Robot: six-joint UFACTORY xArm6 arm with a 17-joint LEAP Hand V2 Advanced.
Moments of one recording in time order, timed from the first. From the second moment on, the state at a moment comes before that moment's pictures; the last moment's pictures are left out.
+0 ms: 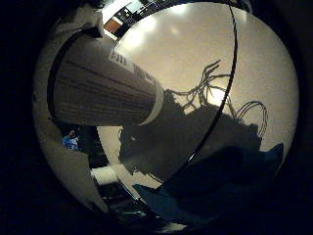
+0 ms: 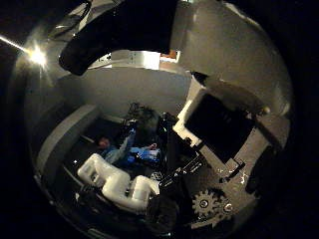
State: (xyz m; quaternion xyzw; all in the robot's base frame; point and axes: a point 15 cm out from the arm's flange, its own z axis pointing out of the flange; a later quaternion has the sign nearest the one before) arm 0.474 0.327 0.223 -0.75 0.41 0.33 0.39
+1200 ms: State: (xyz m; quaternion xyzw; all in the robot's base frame) arm 0.469 0.225 0.249 -0.77 0.42 0.30 0.37
